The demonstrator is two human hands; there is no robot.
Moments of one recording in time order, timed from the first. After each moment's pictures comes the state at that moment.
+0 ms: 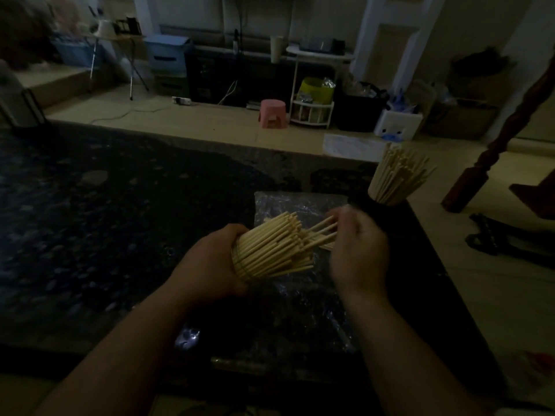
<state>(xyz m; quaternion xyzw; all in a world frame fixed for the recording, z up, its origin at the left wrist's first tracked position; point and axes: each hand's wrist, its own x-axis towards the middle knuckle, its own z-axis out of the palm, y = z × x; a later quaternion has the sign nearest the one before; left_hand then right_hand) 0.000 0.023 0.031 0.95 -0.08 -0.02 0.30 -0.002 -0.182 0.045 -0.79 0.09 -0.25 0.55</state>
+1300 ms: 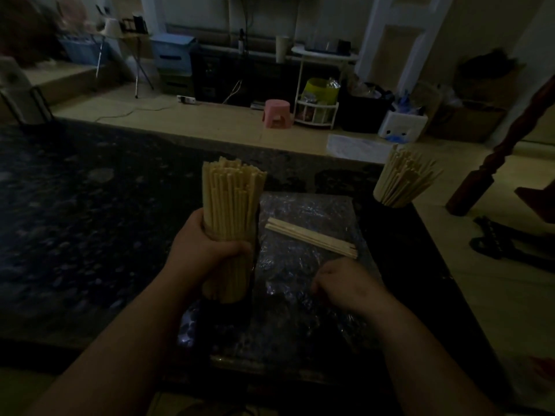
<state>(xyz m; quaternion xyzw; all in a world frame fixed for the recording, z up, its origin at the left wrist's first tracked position) 0.010 0.037 0.024 0.79 0.10 0.06 0.61 0.005 -0.202 0.021 -0.93 0.03 0.20 0.30</state>
